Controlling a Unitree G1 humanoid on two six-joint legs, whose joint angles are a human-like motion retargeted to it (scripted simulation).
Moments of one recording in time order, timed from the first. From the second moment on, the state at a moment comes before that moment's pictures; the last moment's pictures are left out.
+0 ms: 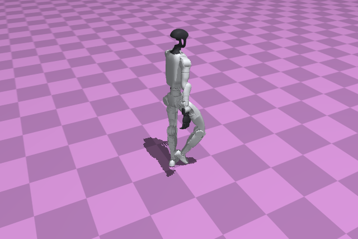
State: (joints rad) left arm -0.21 0.13 0.12 1.53 0.09 0.09 -0.19; right arm 0.07 -0.25 0.02 1.58 -0.28 -0.12 -0.01; waist -0.15 0.01 0.10; left_leg 0.04 0.02 0.59 0.03 0.02 0.08; right_leg -0.45 -0.19 -0.53 1.00 0.32 0.11
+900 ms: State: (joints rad) left arm 0.28 0.15 0.15 1.62 0.23 0.09 -0.24; right arm -0.24 -0.04 0.27 1.31 -0.13 -0.04 0.02; waist 0.18 -0.08 0.08; left_leg -0.49 0.32 0.54 1.36 0.18 0.06; right_leg 0.14 -0.15 -0.44 0.02 0.02 0.11
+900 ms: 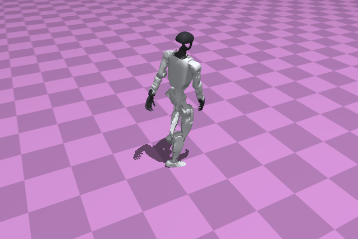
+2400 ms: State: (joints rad) left arm -0.03 0.09 -0.02 1.37 0.18 0.05 -0.21; right arm 0.08 -0.20 0.05 1.56 -0.31 0.01 0.09; waist 0.02 -0.04 -0.07; left_leg 0.04 -0.07 0.59 0.09 0.10 0.03; right_leg 0.11 -0.11 -0.45 0.02 0.05 0.18
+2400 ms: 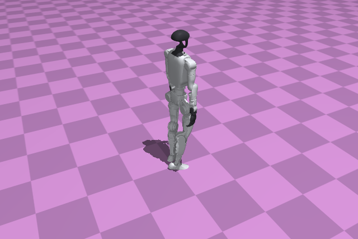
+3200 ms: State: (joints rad) left arm 0.31 0.14 0.16 1.53 0.30 0.12 -0.20; right arm -0.15 -0.09 0.31 1.44 -0.32 -0.05 0.03; waist 0.17 -0.11 -0.06; left_leg -0.07 -0.02 0.48 0.48 0.20 -0.06; right_leg 0.15 -0.15 -0.39 0.06 0.00 0.16
